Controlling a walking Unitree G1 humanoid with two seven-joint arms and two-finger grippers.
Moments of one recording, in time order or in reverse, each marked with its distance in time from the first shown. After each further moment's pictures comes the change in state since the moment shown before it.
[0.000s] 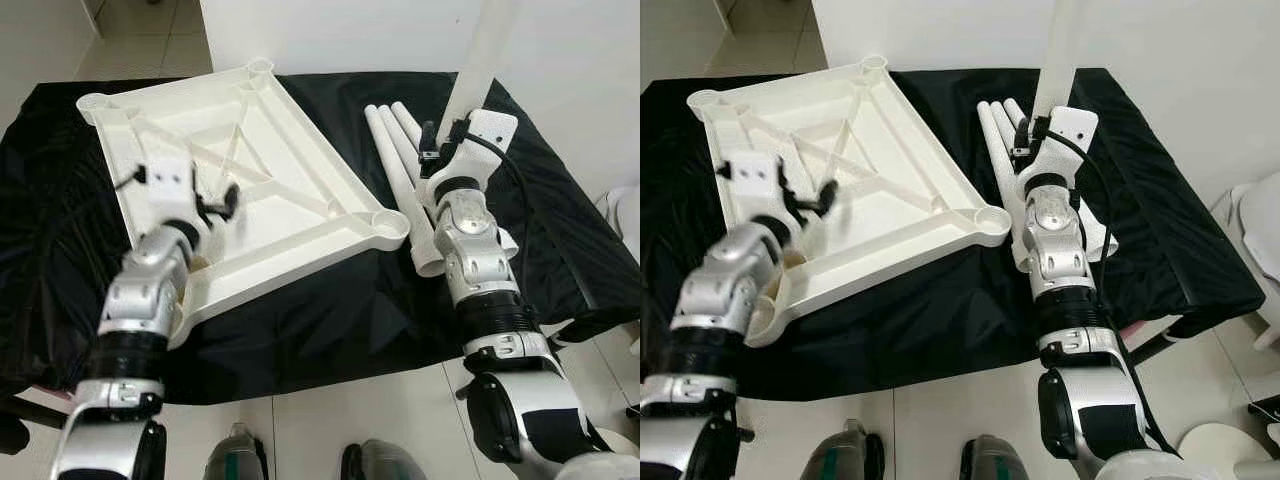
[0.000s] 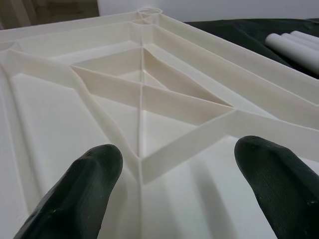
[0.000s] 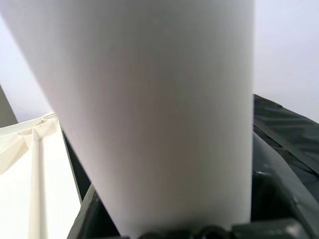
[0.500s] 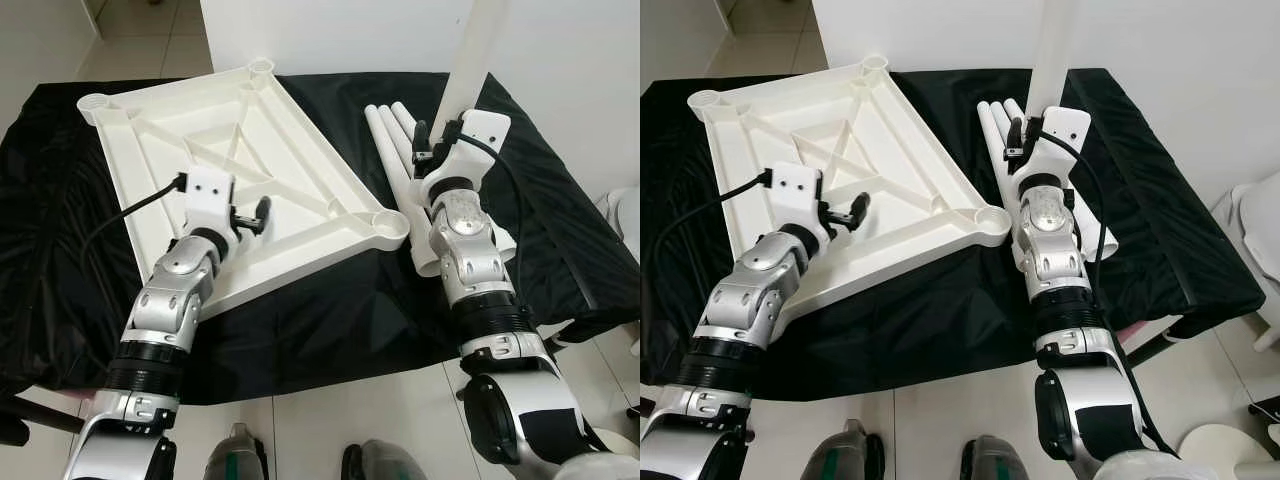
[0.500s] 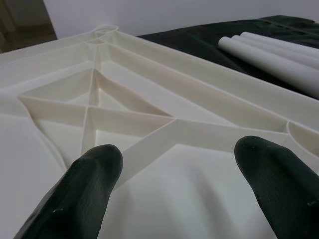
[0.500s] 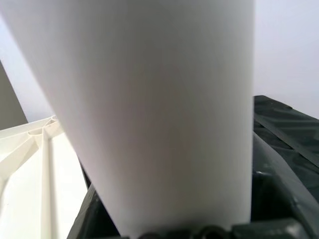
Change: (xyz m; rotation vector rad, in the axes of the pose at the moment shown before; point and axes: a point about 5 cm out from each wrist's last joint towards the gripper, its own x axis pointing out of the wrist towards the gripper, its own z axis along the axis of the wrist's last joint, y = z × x) left arm -0.002 -0.036 0.004 0.090 -0.032 -0.114; right arm -0.001 0.006 0.000 0.006 -0.007 0.025
